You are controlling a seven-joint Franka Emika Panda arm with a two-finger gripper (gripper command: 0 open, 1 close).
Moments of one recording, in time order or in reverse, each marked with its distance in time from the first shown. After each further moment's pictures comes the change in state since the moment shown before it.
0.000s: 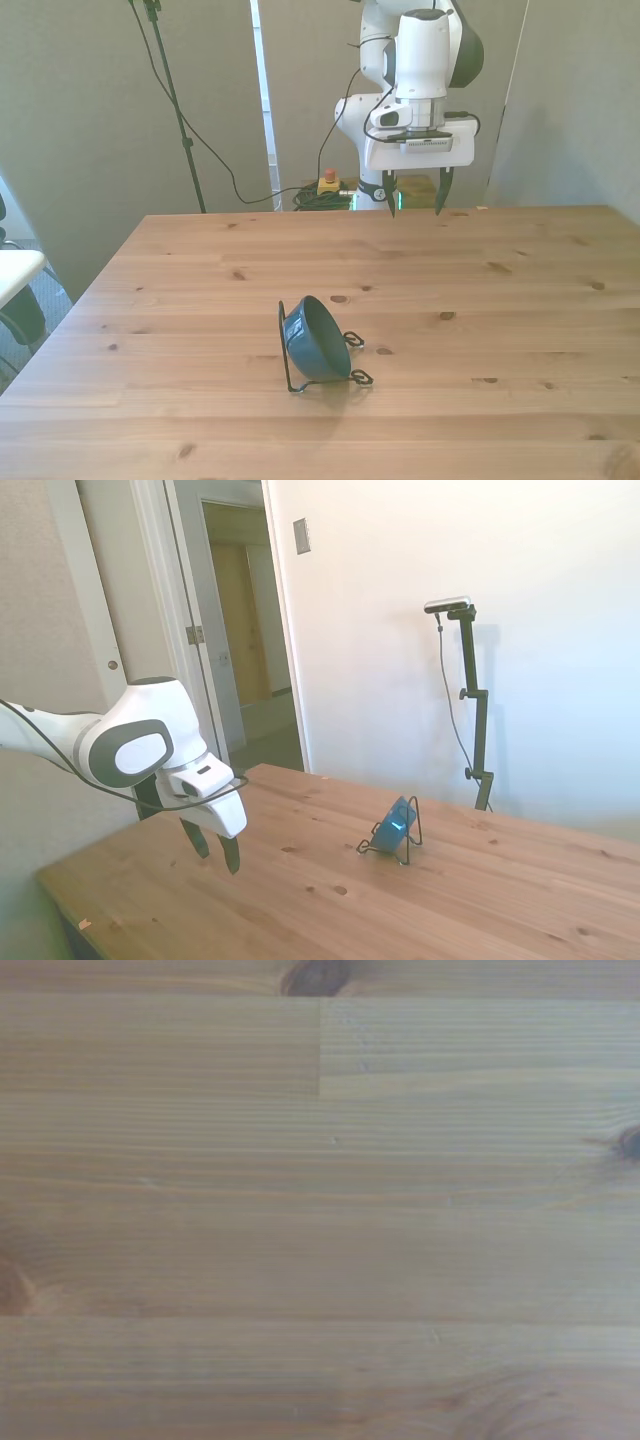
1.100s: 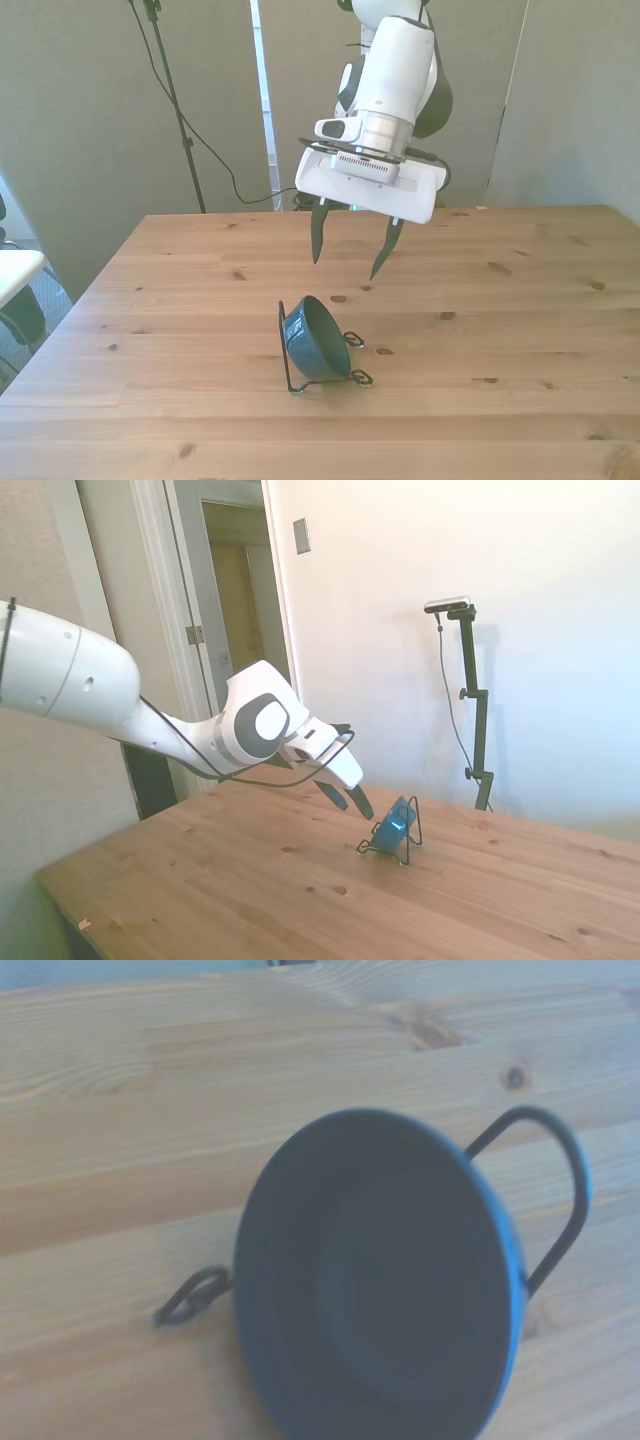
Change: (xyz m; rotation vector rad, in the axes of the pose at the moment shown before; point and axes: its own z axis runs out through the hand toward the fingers) arm 0.213 -0.056 0.009 0.020 0.449 0.298
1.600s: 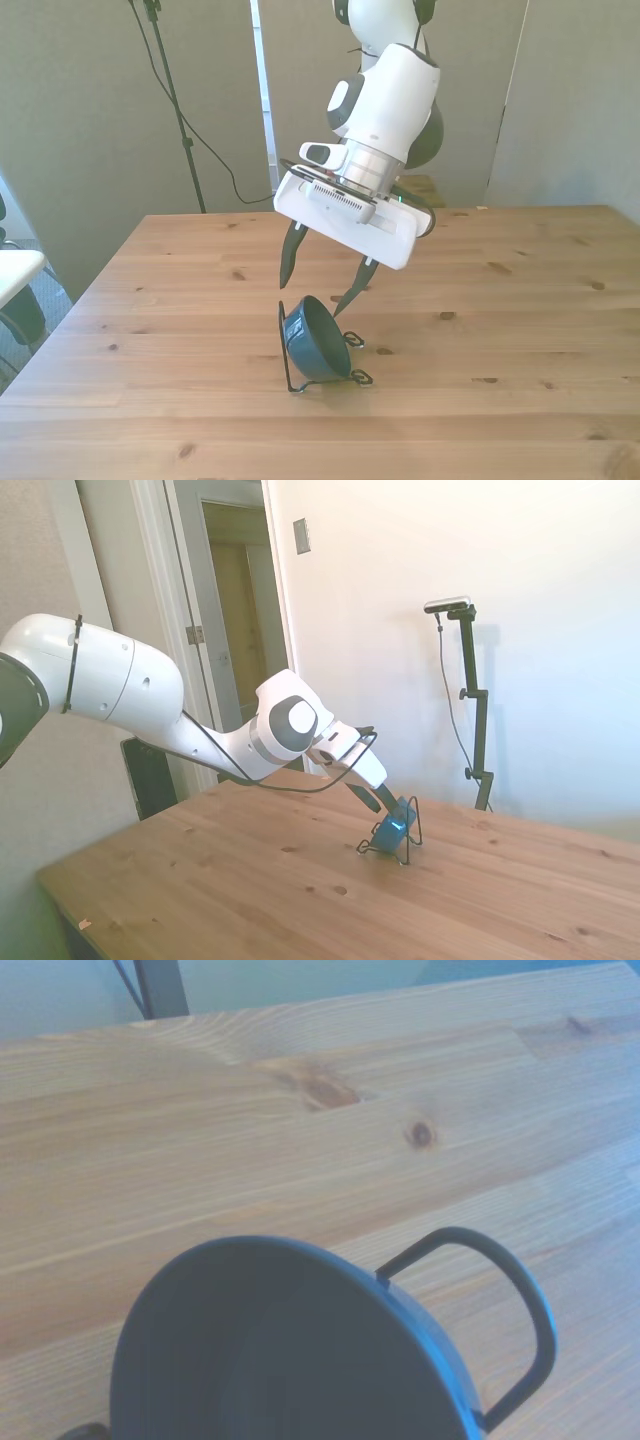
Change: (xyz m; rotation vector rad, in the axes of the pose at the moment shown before) arm 0.016 -0.025 0.038 -0.088 0.100 0.063
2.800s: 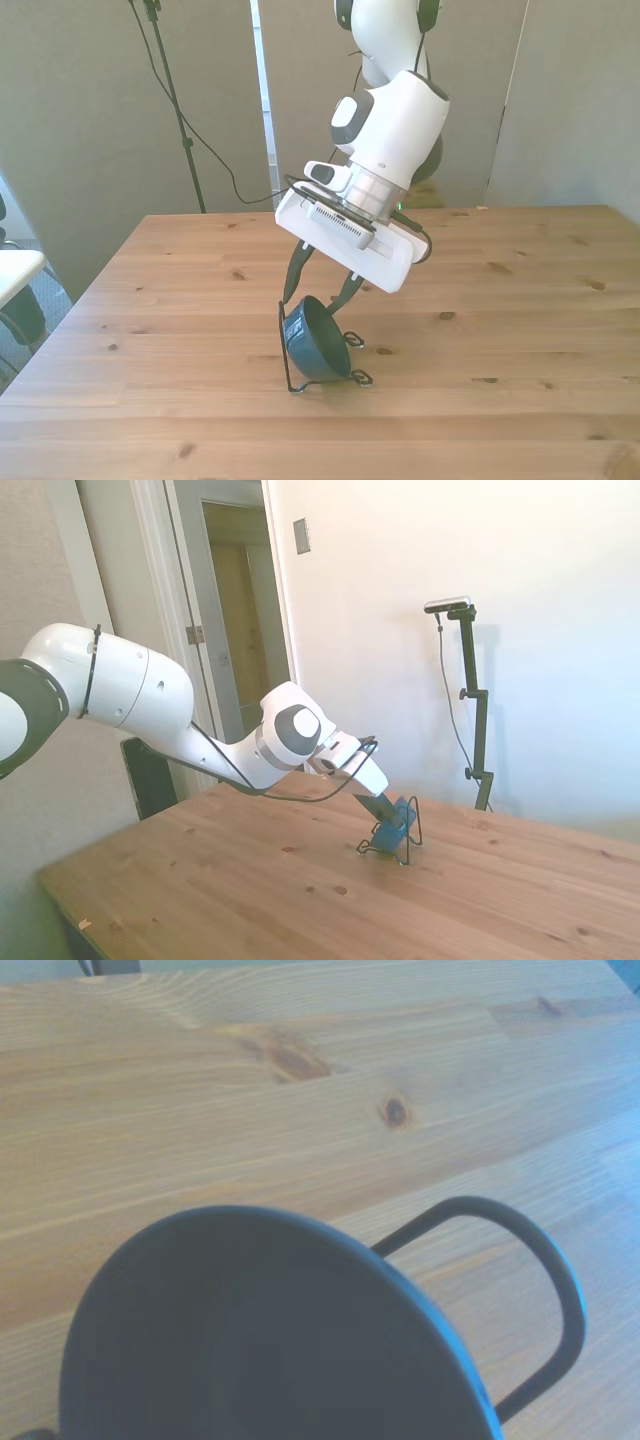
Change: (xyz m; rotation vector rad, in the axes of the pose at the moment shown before) arm -0.011 -0.005 0.017 -0.060 0.052 -0.003
